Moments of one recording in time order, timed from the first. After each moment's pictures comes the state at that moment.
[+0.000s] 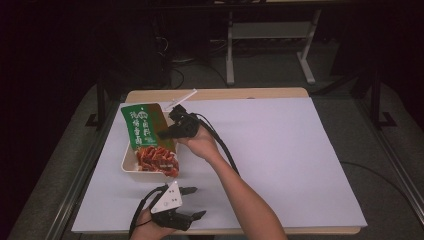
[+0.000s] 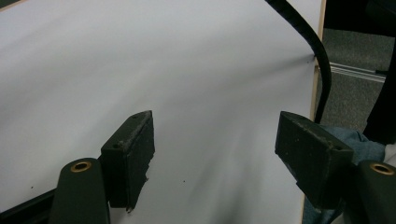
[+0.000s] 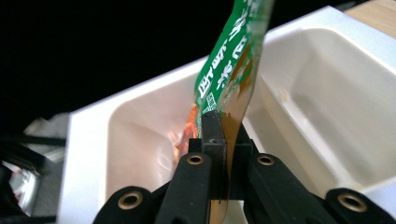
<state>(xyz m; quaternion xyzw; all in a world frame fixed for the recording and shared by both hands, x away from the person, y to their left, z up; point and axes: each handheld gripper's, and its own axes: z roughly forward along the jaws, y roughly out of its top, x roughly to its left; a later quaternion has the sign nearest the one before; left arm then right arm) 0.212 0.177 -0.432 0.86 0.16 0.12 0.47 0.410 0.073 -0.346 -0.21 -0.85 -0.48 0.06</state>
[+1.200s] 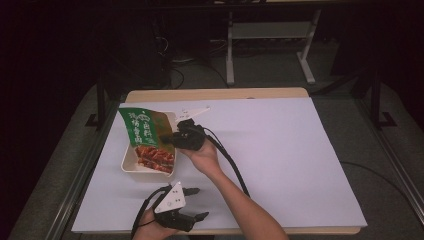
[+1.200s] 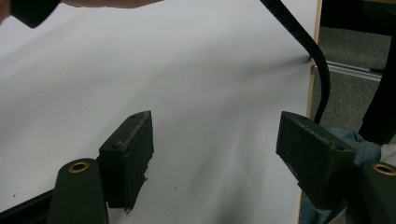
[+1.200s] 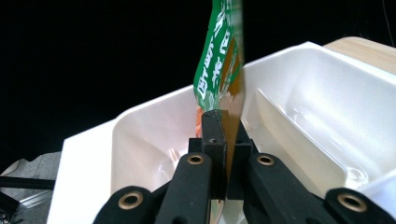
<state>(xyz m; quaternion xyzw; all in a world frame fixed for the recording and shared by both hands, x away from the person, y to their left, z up) 0.213 0.170 -0.435 0.86 0.16 0.11 0.47 0.383 0.057 -0.371 -0.22 -0.81 -0.55 0.01</state>
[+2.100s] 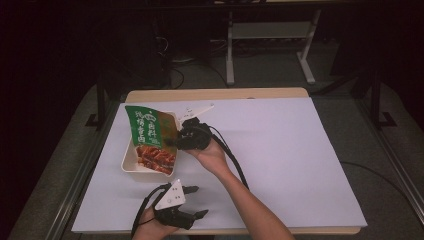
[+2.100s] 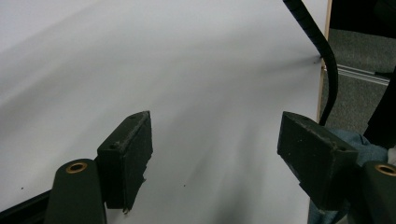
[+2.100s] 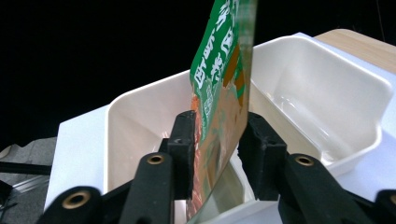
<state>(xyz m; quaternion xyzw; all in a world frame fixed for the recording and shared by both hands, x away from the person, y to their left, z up) 0.218 0.172 -0.435 0.86 0.18 0.11 0.47 0.381 0.042 -0.361 -0.22 -0.82 -0.53 0.00</state>
